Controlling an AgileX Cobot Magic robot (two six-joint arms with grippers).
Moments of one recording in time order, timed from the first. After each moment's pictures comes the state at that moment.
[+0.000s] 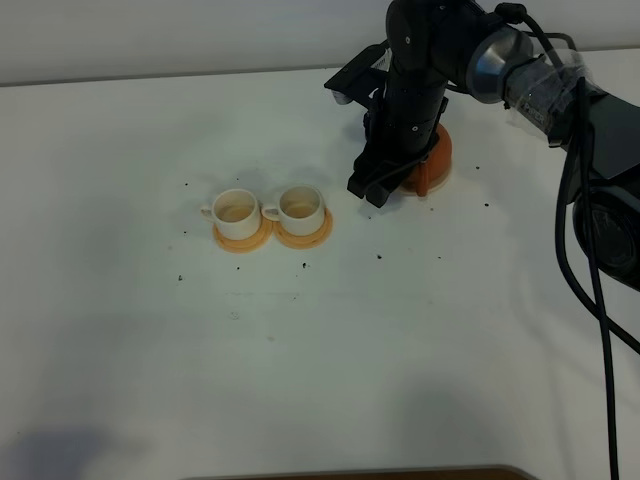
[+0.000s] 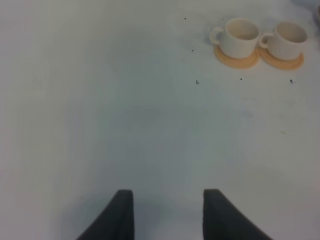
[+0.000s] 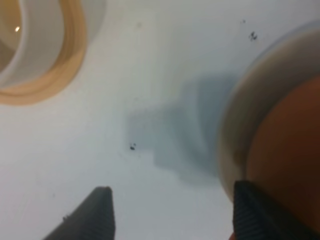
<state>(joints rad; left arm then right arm) 0.07 0.00 -0.46 -0.11 1.06 0.01 0.71 2.47 -2.20 0.09 1.22 -0.45</state>
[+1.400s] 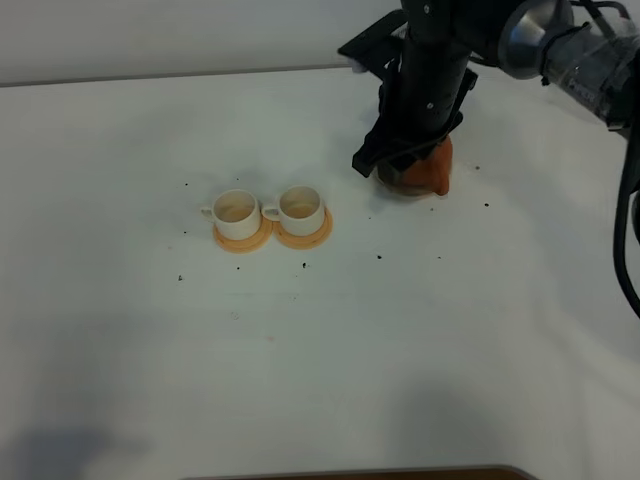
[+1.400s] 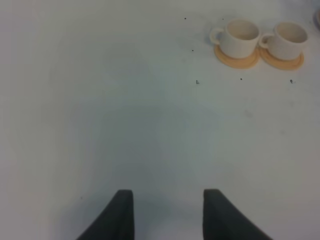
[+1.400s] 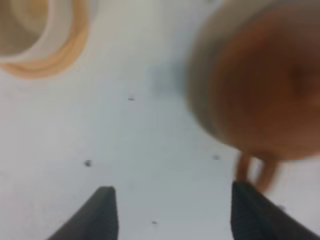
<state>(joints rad) 0.07 0.00 -0.46 -0.11 1.06 0.01 0.73 2.27 -2.04 0.01 1.22 -0.25</state>
